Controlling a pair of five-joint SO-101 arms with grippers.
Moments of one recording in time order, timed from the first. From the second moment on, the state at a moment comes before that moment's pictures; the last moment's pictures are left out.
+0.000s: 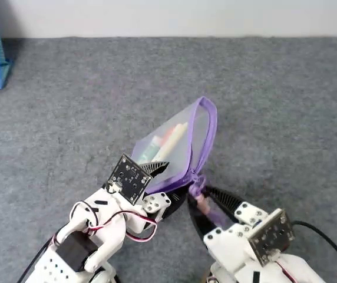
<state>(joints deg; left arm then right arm) 36.3 -81.5 72.6 45.7 4.7 -39.8 -103.8 46.7 81.7 2.9</state>
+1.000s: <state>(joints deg) 33.6 -92.4 73.6 54.4 0.6 -27.3 -102.9 46.3 75.4 2.9</state>
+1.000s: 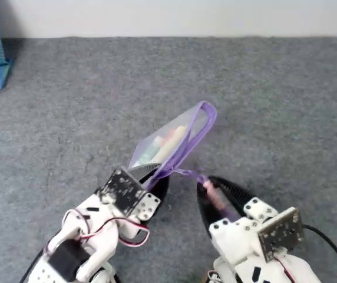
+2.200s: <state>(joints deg) 31.4 -103.5 73.6 64.6 0.6 -49.2 -104.1 58.6 74.8 -18.1</state>
